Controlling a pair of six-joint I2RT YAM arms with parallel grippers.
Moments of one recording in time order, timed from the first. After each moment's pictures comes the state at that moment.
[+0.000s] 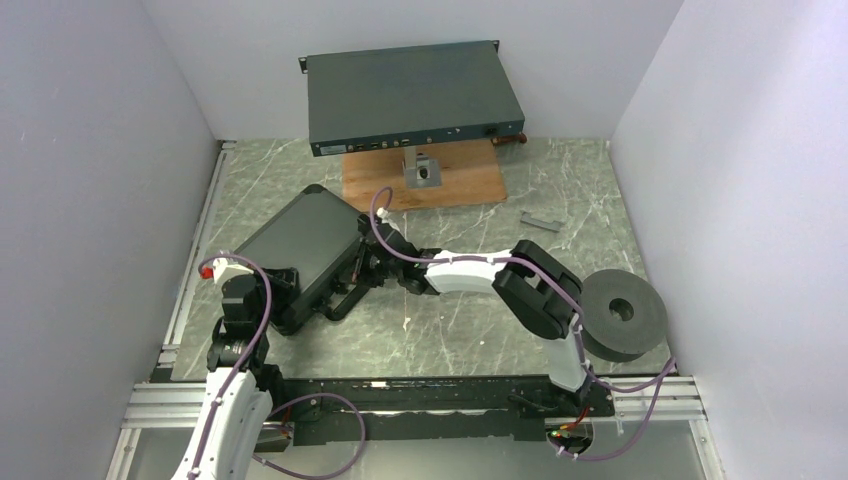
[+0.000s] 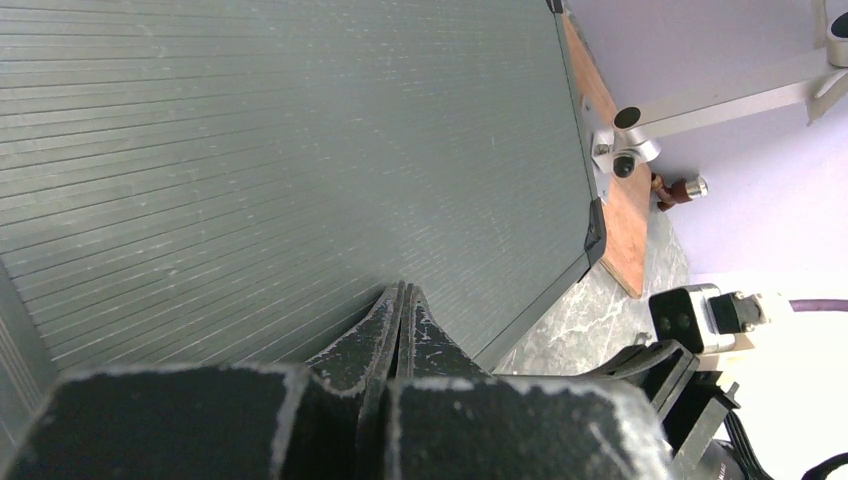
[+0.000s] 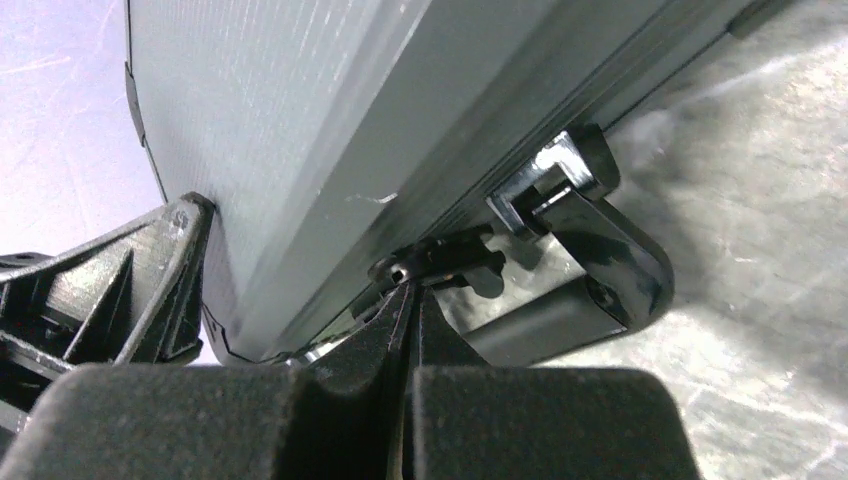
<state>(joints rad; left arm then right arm) 0.01 0.46 0.22 -0.15 -0.02 -0.93 0.98 1.99 1.23 0.18 -0.08 1.10</state>
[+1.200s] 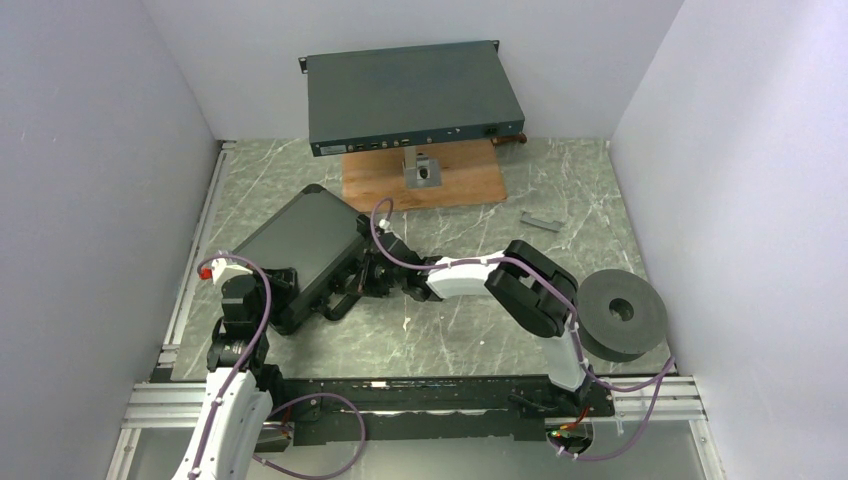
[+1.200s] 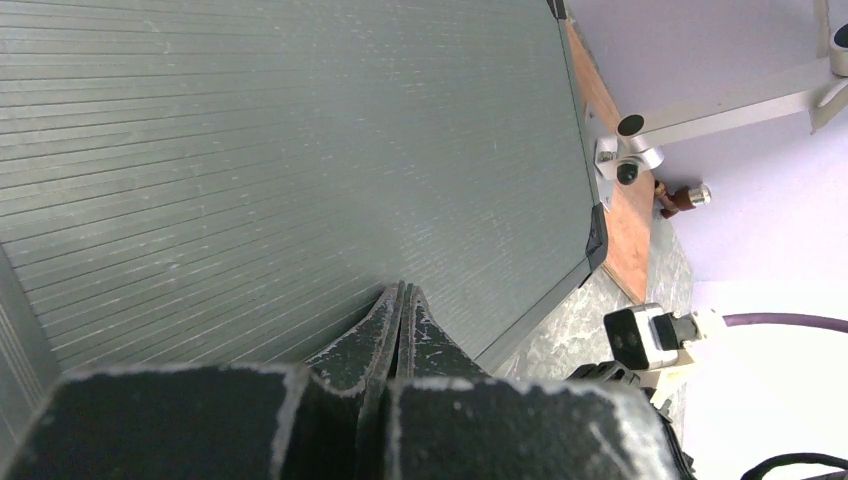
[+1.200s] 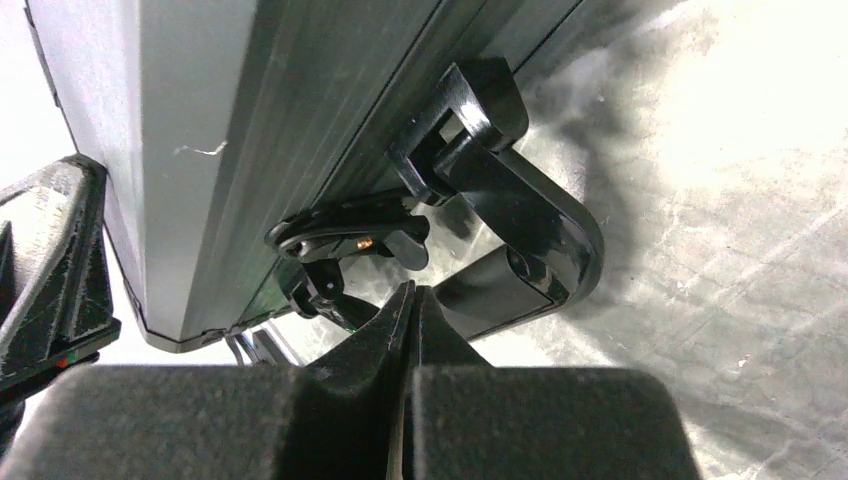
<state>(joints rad) 0.01 0.46 0.21 -0.15 -0.03 -0.93 0.98 2.02 1.17 0.24 -0.13 1.09</state>
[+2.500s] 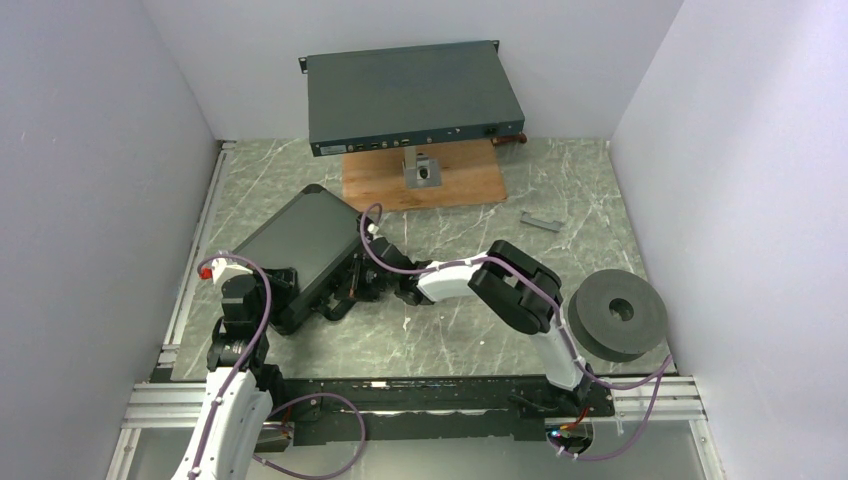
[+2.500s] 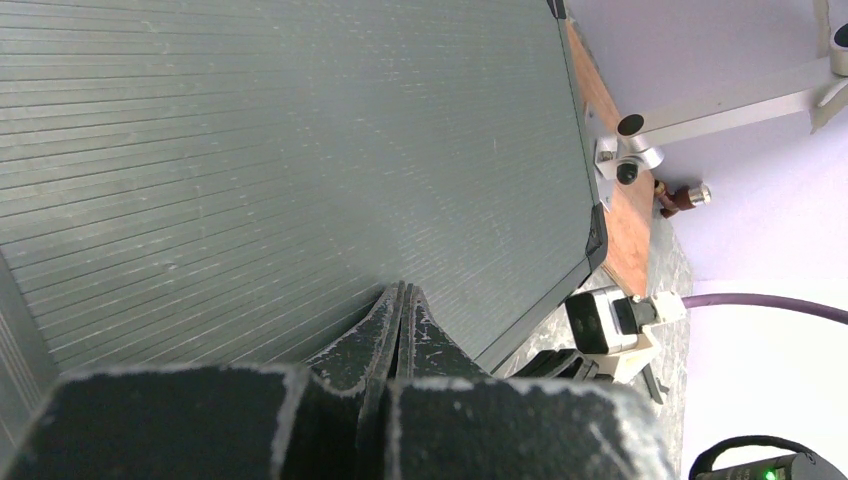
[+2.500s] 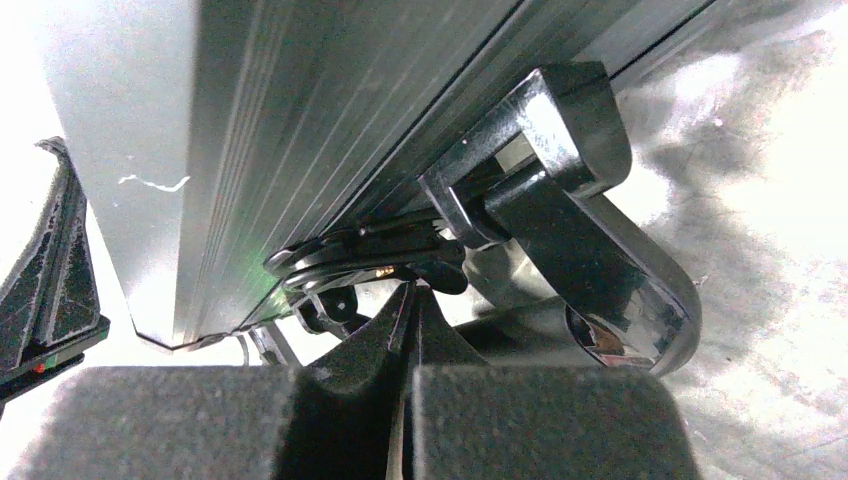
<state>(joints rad) 0.01 0.46 0.21 -0.15 -0.03 -0.93 1.00 2.12 1.21 0.35 -0.19 1.10</state>
